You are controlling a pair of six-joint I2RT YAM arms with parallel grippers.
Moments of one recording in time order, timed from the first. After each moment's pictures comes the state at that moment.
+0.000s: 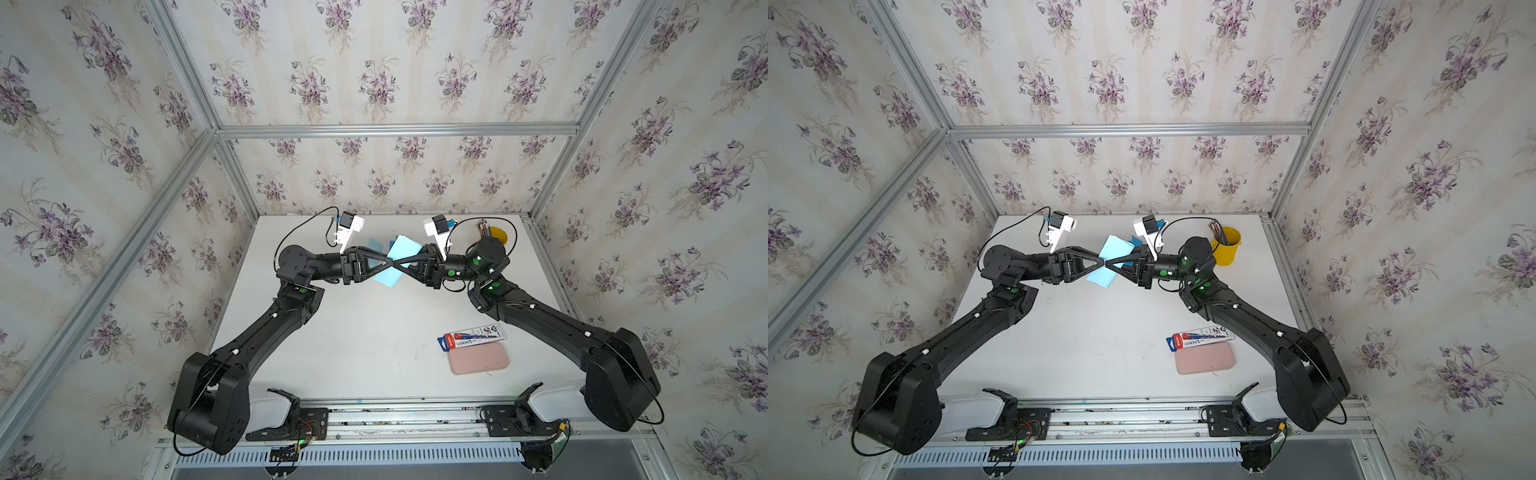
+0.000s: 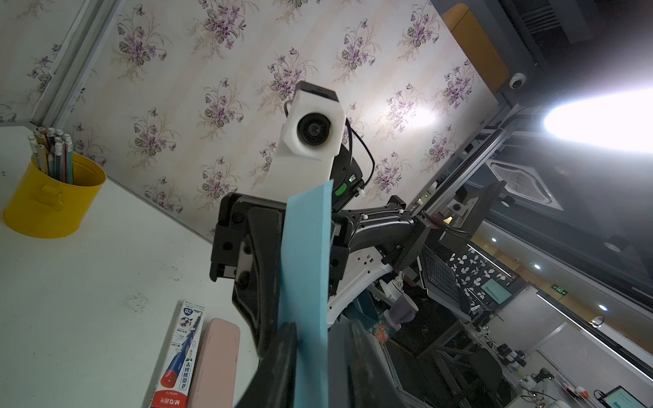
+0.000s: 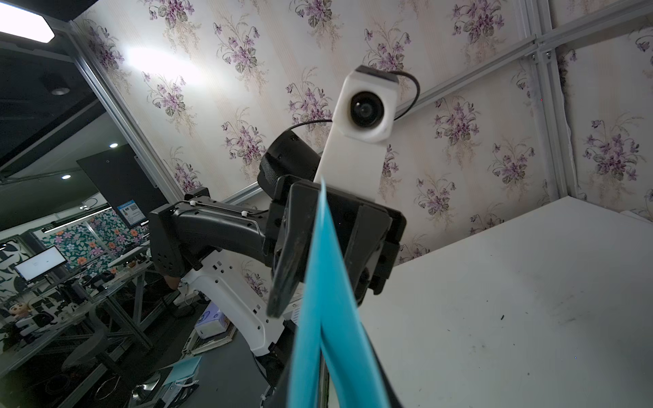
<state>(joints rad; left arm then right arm) -0.33 1.31 0.86 0.94 1.20 -1.15 0.61 1.41 0.96 0.70 -0.96 0.65</state>
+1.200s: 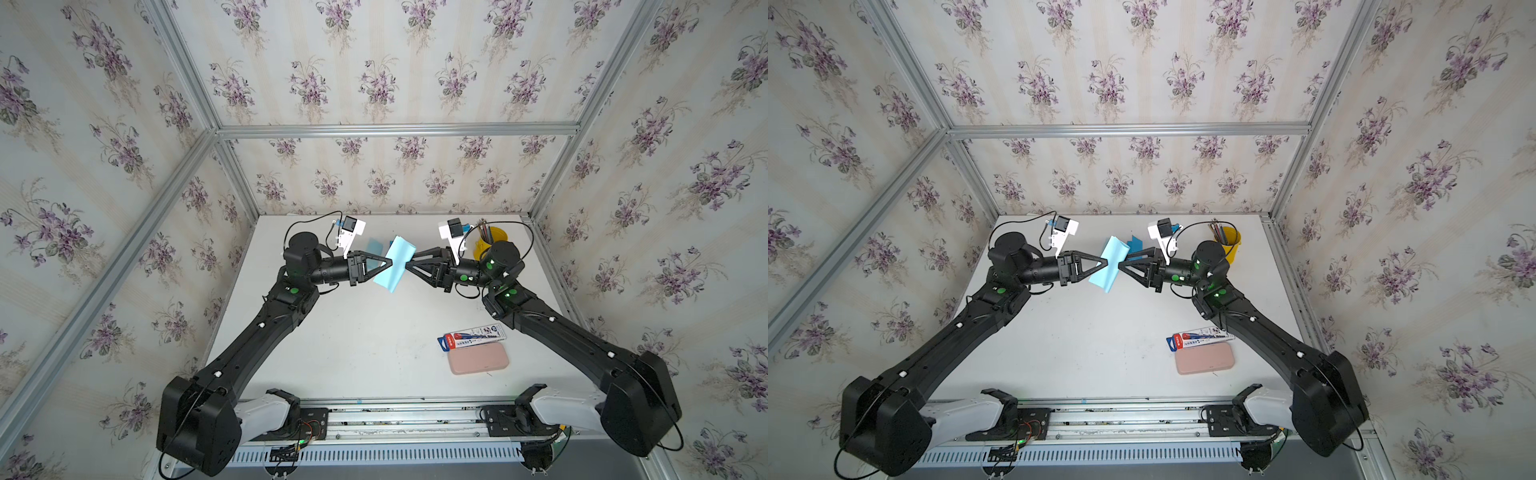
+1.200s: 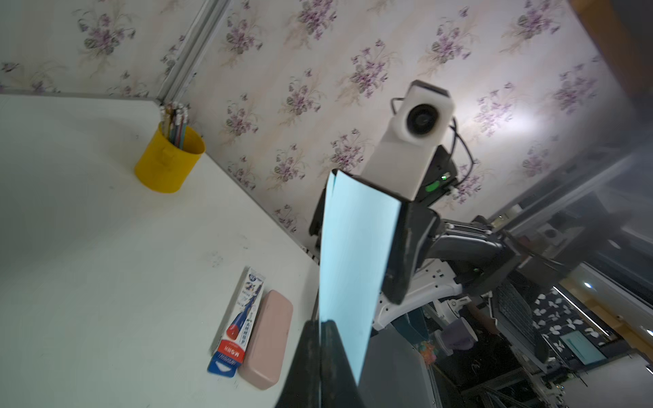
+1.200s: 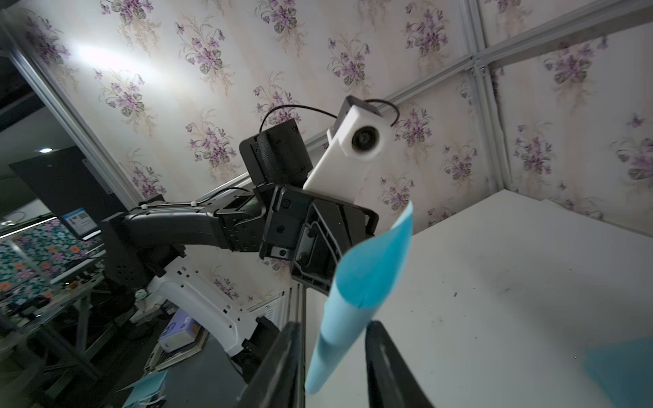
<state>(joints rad) -0.34 1.23 0.95 0.10 1.01 -0.63 0.56 1.23 0.85 0.51 -0.84 0.51</state>
